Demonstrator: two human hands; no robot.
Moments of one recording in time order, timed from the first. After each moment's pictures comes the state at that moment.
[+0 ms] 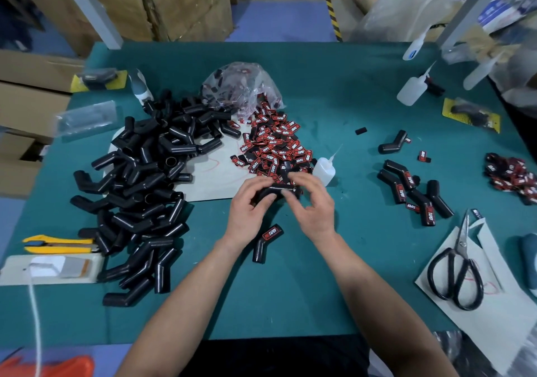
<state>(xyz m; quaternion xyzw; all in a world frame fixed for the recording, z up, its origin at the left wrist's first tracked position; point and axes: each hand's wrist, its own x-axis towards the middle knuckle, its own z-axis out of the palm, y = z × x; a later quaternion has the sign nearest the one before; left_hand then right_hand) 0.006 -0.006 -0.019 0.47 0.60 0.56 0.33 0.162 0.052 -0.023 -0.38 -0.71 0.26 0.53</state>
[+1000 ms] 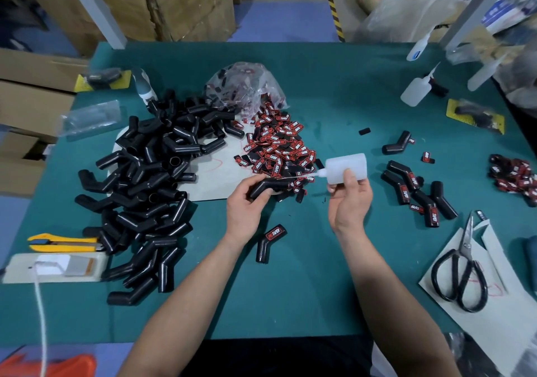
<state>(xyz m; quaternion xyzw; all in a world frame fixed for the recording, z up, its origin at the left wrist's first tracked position) 0.004 -0.001 -0.021 0.33 0.63 0.59 0.38 0.185 0.073 0.005 -0.40 -0.25 0.58 0.67</state>
